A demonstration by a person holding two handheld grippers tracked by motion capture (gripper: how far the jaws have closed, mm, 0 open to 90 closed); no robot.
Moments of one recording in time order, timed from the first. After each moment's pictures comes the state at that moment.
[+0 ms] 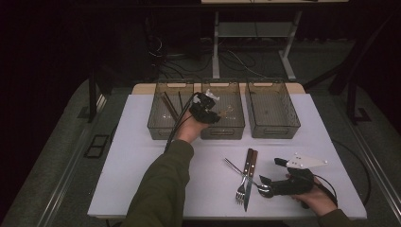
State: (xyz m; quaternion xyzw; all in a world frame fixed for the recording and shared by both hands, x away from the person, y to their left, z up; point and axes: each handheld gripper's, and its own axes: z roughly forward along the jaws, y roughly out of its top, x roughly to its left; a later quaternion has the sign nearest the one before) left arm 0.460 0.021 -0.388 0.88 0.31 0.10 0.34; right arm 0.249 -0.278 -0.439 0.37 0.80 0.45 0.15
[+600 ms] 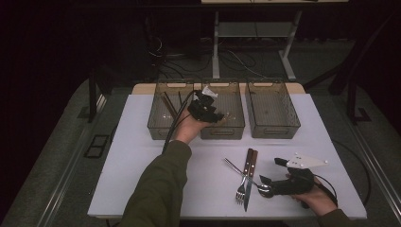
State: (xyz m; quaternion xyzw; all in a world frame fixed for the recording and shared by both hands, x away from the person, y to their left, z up) left arm 0.450 0.026 -0.372 0.86 0.31 0.11 0.39; right arm 0.249 -0.278 -0.439 0.37 0.80 0.45 0.15
